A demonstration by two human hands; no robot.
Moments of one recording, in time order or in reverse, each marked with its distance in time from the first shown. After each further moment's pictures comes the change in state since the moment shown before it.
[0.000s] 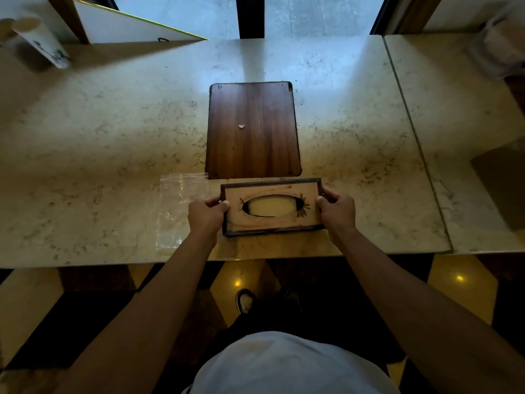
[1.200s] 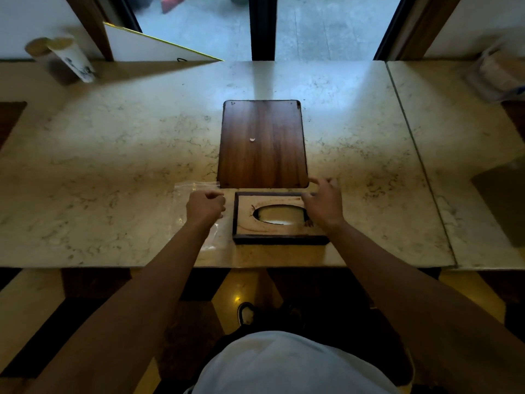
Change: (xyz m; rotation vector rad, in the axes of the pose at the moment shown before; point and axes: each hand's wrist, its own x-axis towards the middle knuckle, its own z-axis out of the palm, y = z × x) left_hand 0.011 0.037 -0.030 0.149 0.019 0.073; right_hand -0.010 -0.064 0.039 -0.520 -0.011 -0.275
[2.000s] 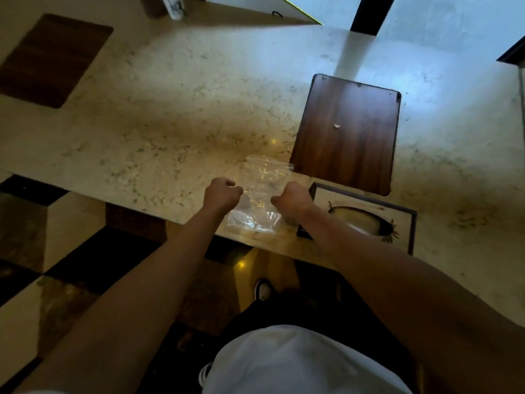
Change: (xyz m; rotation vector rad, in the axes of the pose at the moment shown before) left_hand 0.058 -0.078 -0.102 0.162 0.073 -0.108; right_hand -0.034 -0.123 0.178 -0.262 -0.632 -0.030
